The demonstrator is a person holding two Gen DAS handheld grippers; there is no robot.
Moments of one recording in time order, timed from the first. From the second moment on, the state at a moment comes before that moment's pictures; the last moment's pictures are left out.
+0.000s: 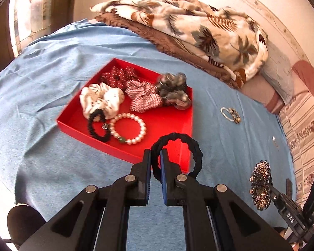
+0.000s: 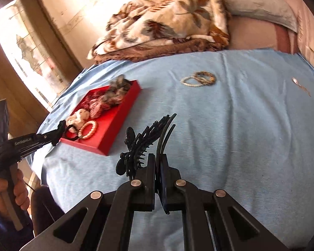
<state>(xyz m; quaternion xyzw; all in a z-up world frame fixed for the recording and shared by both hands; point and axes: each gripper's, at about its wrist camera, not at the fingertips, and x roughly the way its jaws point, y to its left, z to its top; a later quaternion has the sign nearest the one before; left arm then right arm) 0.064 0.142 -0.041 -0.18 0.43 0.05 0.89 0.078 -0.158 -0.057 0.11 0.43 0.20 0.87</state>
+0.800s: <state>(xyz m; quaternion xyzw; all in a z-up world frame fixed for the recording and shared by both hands) 0.116 0.171 -0.087 -0.25 0.45 0.02 0.86 0.202 -0.004 -0.036 0.05 0.48 0.29 0.83</state>
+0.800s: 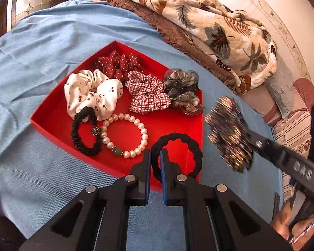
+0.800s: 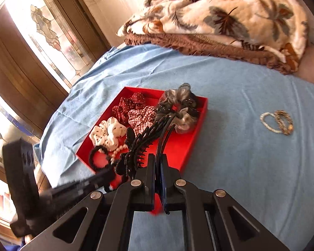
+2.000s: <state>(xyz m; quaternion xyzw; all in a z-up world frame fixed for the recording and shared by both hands) 0.084 0.183 -0.060 -0.22 0.41 0.07 0.88 0.220 0.019 -0.074 0.04 0.50 0.28 0.82</state>
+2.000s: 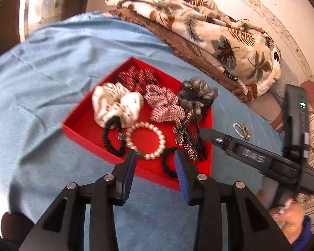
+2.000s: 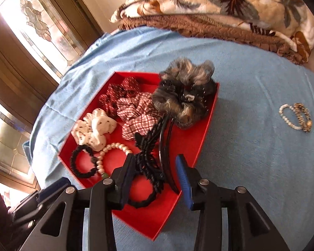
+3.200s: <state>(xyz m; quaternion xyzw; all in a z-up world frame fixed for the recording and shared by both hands) 0.017 0.095 0.025 -0.02 0.35 0.12 0.93 0.082 -0.109 0.004 0.05 0.37 0.21 0.90</state>
